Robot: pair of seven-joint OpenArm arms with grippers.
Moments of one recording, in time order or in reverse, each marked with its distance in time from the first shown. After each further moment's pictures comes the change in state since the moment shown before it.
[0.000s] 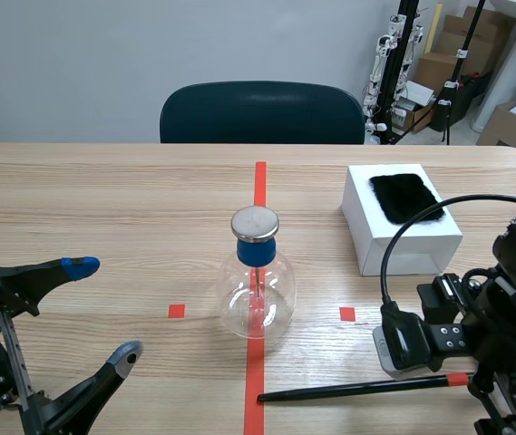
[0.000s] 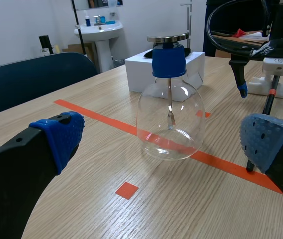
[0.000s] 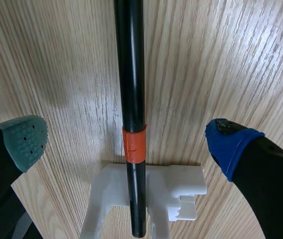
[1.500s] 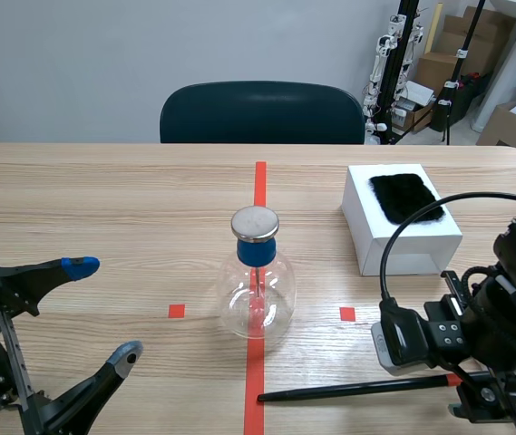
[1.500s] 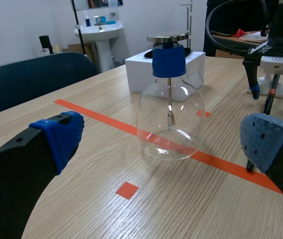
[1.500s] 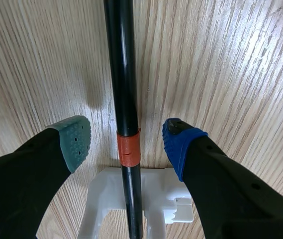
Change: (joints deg) left arm 0.0 0.0 0.0 0.0 0.0 0.0 0.0; right arm 0.0 0.0 0.2 0.0 -0.1 -1.0 1.8
